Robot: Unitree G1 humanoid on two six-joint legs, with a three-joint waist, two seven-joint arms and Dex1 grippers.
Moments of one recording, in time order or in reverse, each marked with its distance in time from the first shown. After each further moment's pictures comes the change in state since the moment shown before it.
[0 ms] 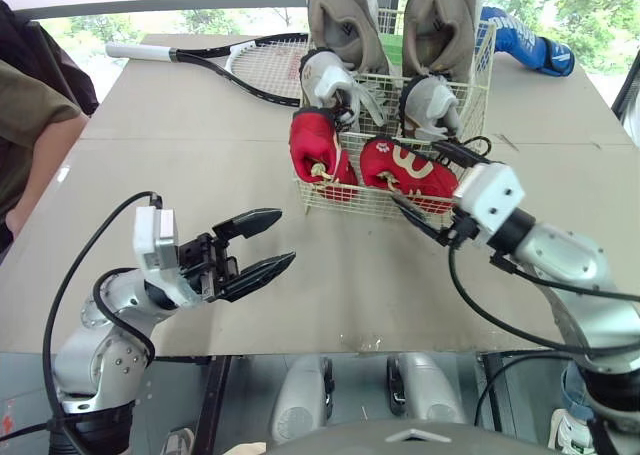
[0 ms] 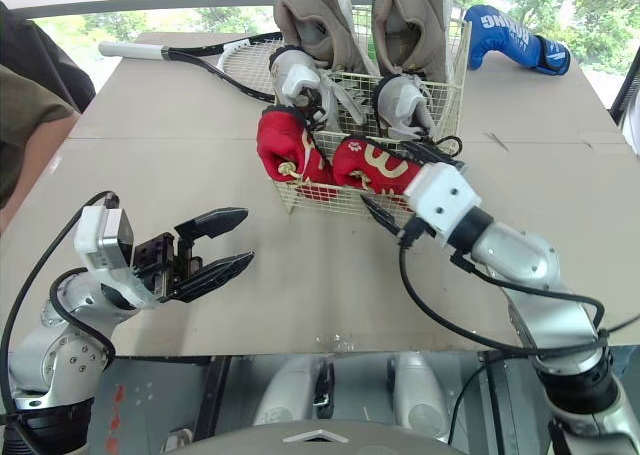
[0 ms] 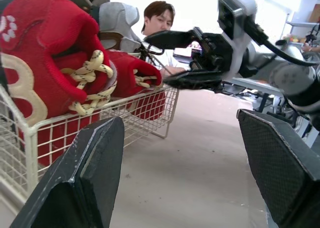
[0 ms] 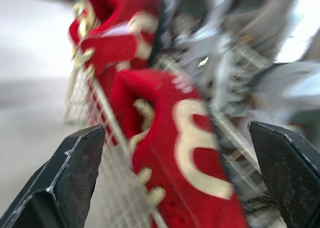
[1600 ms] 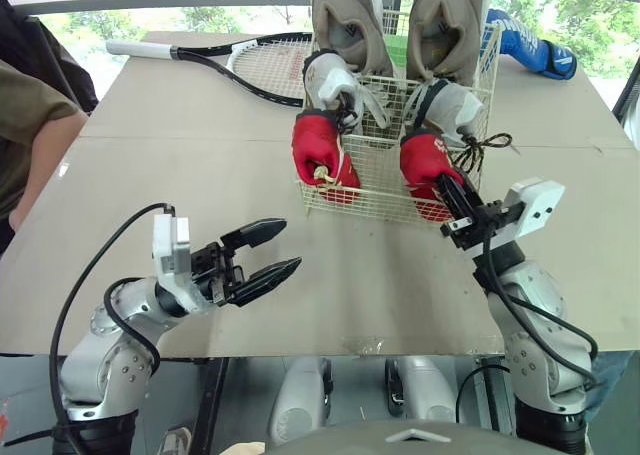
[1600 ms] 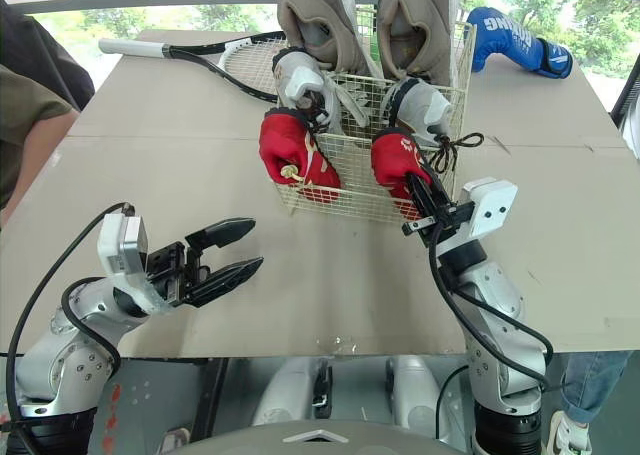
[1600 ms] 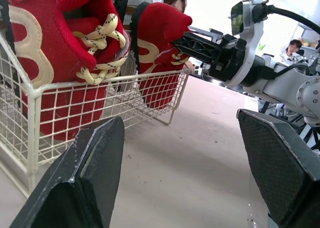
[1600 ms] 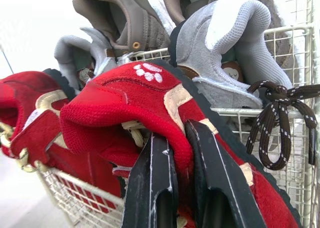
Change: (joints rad) left arm 0.056 -0.005 -0.029 -0.008 0.017 0.019 0.046; right arm 0.362 0.473 -0.187 0.015 0.244 -0.204 -0.191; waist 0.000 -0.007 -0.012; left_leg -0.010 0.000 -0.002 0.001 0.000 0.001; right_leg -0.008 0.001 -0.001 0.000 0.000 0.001
